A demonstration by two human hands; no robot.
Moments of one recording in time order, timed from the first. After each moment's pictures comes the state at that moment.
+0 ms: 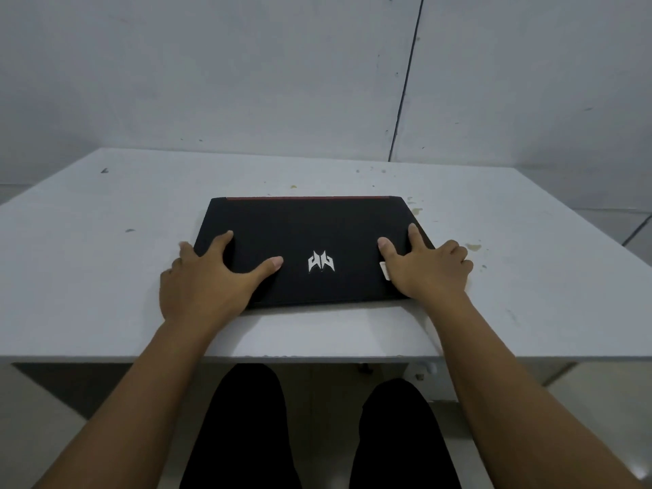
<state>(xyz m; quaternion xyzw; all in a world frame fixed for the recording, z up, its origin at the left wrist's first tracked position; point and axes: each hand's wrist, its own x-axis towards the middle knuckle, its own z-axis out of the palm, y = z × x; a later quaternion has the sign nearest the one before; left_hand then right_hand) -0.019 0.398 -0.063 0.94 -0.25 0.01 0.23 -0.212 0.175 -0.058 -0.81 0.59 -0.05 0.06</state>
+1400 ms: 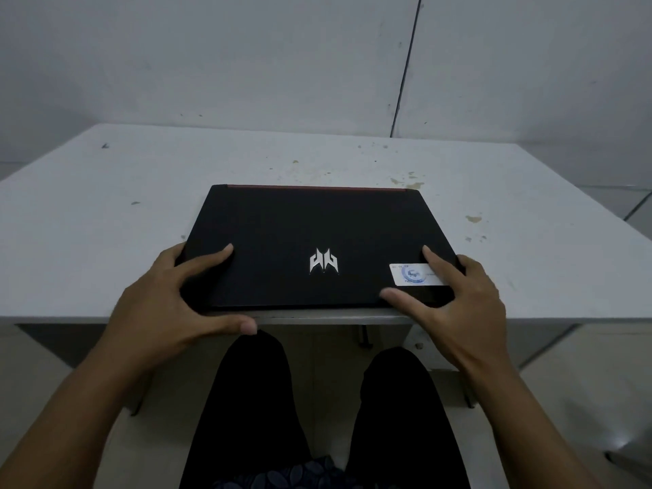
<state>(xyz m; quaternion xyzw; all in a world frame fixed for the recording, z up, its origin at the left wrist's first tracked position) -0.030 0.498 -0.072 0.85 -0.42 -0.03 0.32 -0.307 0.261 -0.088 -0.81 0.43 -0.35 0.17</state>
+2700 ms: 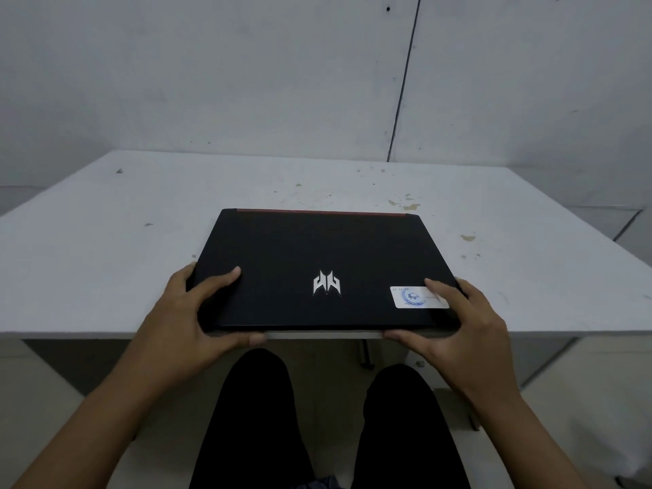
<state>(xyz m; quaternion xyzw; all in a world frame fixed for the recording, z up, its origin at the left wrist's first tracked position) -0.041 0.506 -0.075 0.81 -0.44 -0.04 0.38 -0.326 0.270 -0.097 -0.84 0.34 -0.41 0.14</state>
